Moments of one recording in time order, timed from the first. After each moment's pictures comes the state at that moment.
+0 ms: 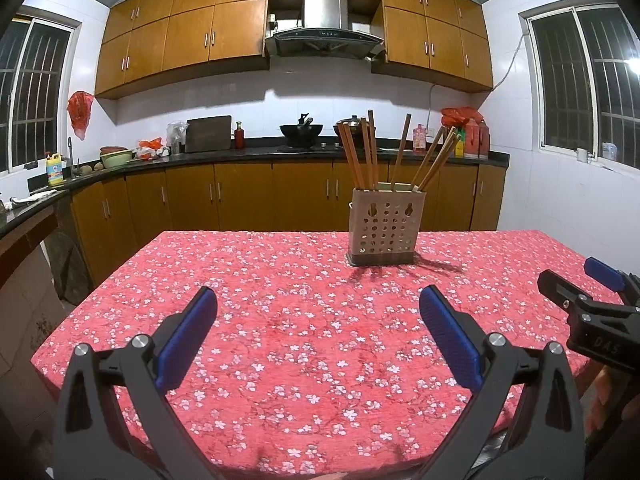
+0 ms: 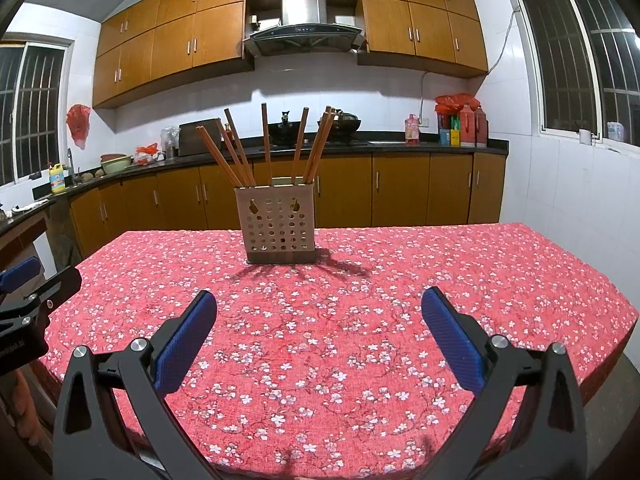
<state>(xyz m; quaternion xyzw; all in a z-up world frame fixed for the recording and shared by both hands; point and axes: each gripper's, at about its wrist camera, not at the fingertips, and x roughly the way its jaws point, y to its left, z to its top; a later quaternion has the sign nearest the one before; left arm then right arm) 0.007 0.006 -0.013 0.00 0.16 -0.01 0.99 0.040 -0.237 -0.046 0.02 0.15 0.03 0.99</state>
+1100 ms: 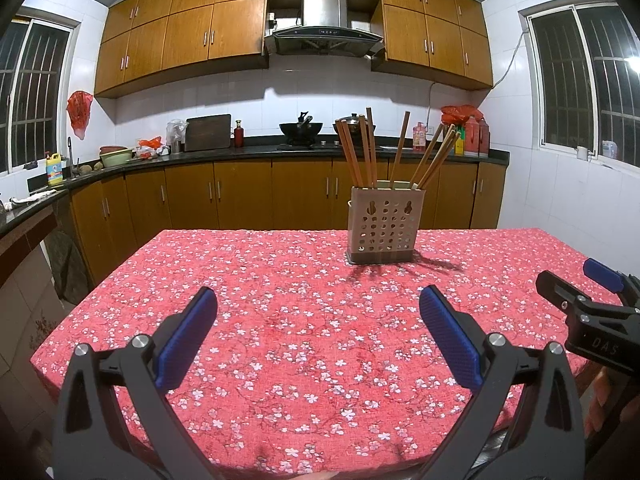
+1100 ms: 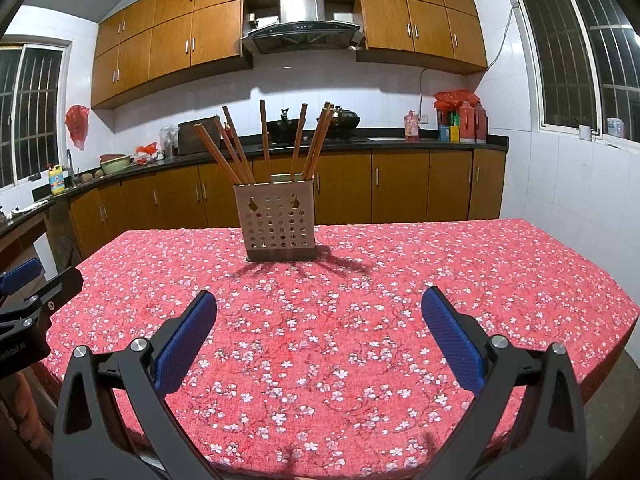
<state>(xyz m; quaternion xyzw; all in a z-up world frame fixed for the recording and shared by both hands) 0.008 0.006 -0.014 0.00 0.16 -0.01 0.99 0.041 -0.237 -0.048 0.02 0.16 0.03 0.99</state>
